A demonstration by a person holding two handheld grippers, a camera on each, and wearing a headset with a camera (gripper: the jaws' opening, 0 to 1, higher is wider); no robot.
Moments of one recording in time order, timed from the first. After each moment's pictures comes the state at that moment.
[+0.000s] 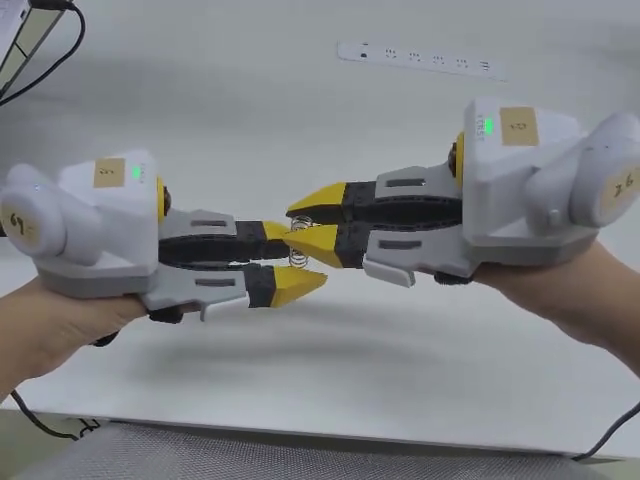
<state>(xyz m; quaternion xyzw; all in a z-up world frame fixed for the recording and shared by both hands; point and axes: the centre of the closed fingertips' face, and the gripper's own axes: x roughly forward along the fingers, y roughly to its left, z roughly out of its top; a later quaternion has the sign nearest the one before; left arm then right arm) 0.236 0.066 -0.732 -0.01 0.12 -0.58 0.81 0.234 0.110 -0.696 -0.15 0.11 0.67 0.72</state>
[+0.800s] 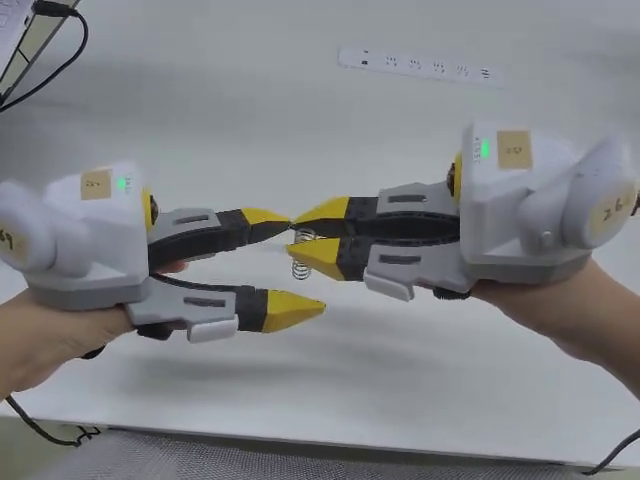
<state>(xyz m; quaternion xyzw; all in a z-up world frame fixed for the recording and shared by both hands) 0.244 0.081 -0.736 -0.02 0.12 -0.55 0.83 0.238 0.107 -0.707 -0.15 0.12 0.66 0.73</state>
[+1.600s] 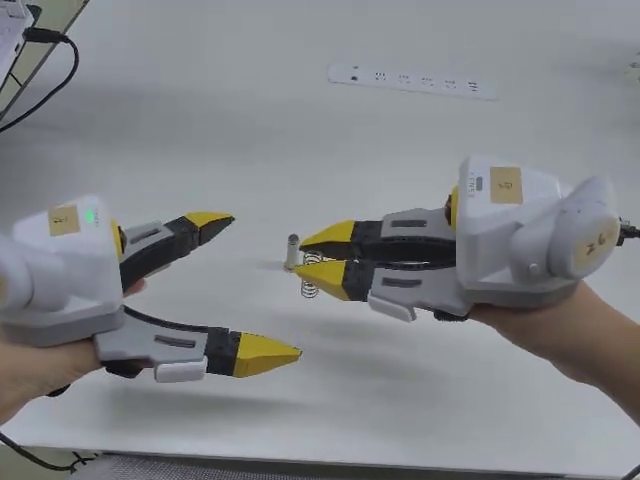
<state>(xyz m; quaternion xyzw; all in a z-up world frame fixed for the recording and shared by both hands) 0.253 0.102 -0.751 -0.01 0.14 -0.50 0.86 0.248 0.091 -0.719 -0.16 0.12 0.64 0.74</state>
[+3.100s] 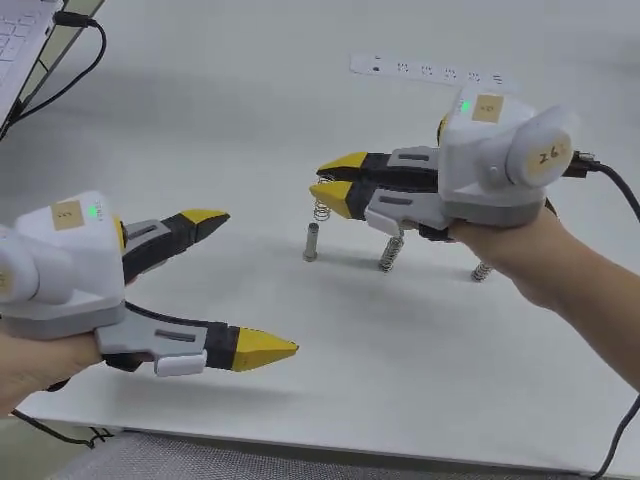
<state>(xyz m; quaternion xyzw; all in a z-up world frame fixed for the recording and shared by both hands) 0.245 0.123 -0.762 -0.01 0.16 -0.47 0.87 0.319 0.108 -0.723 -0.14 0.12 0.59 0.79</state>
